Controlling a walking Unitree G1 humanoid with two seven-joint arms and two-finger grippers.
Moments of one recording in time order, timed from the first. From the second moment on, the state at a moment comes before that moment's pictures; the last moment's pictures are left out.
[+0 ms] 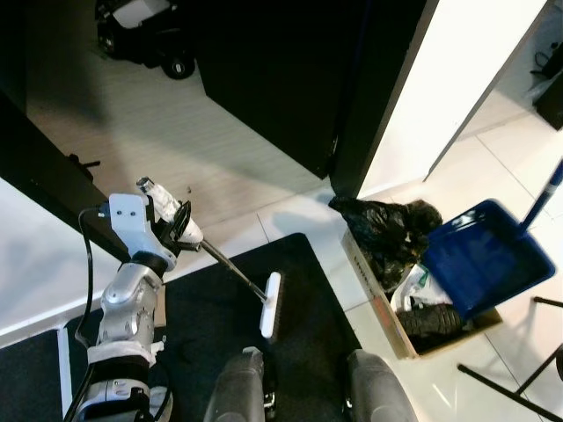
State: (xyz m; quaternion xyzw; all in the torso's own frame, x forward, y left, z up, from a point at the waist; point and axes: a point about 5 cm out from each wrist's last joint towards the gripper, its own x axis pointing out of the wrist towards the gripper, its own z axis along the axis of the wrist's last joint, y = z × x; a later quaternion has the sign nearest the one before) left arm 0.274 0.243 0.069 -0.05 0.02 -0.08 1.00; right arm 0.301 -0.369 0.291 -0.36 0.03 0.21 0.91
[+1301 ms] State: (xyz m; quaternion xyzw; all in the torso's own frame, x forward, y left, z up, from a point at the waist) left arm 0.273 0.277 0.069 0.06 0.06 0.00 1.00; right arm 0.326 -0.332 0.364 -0.02 -0.22 0.28 0.93
